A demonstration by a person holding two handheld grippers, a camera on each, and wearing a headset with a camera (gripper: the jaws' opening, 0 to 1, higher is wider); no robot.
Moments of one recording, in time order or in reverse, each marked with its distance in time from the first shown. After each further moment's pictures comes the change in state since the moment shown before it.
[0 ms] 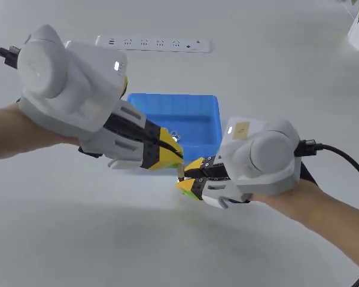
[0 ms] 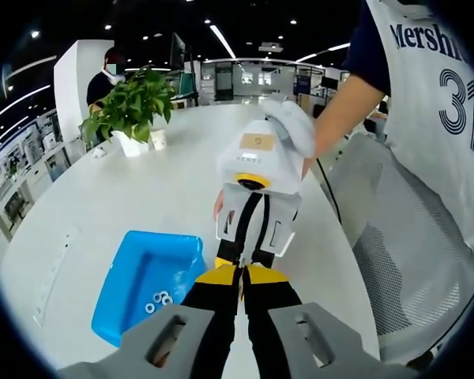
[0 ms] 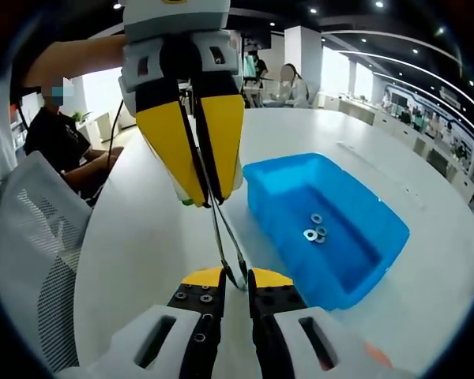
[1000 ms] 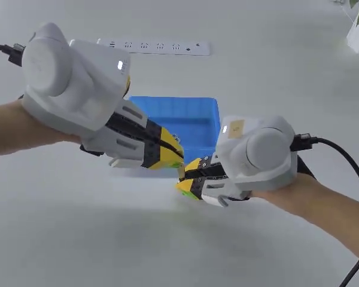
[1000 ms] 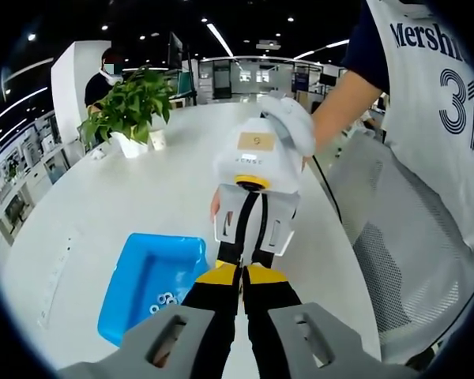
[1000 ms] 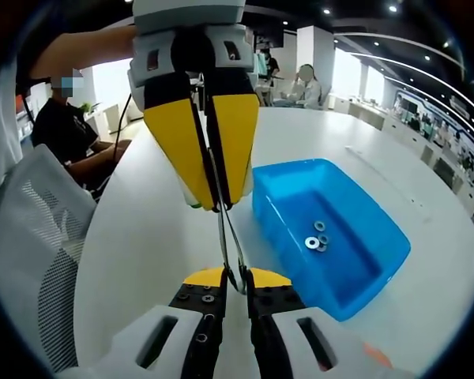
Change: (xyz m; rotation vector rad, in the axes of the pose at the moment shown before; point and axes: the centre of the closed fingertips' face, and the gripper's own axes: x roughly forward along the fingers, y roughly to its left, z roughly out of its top) left arm -0.005 0.004 0.004 0.015 0.012 0.000; right arm -0.001 0.000 0.007 -0.052 0.019 0.035
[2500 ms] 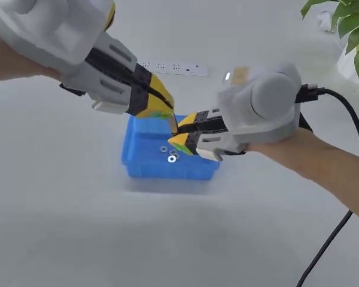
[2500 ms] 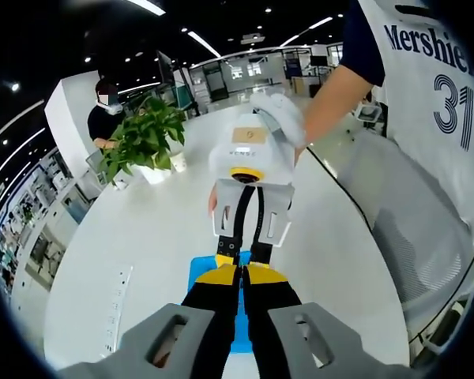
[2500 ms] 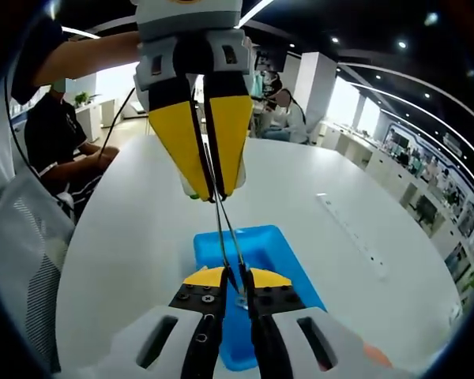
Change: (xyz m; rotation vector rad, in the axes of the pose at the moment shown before) left arm -0.056 0.054 0.040 0.192 0.032 0.093; right arm -0.019 -0.059 0.078 -0.134 -0.074 -0.106
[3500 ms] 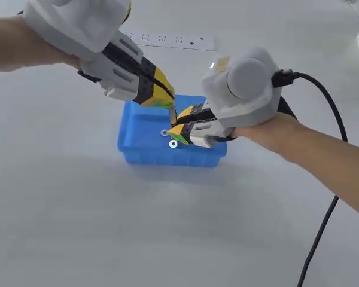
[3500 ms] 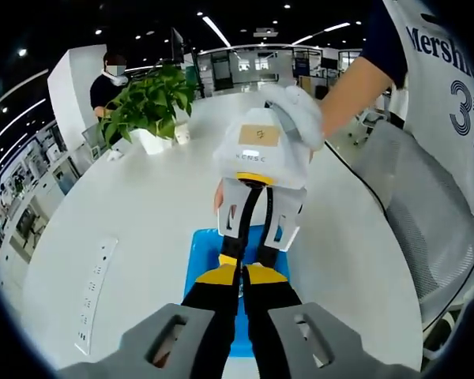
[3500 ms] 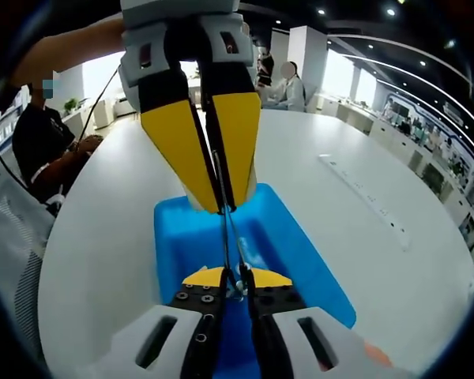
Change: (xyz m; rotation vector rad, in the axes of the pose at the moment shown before) left arm 0.045 0.027 -0.055 -0.114 0.038 -0.052; right arm 0.042 -0.017 -0.051 0.108 0.098 0.030
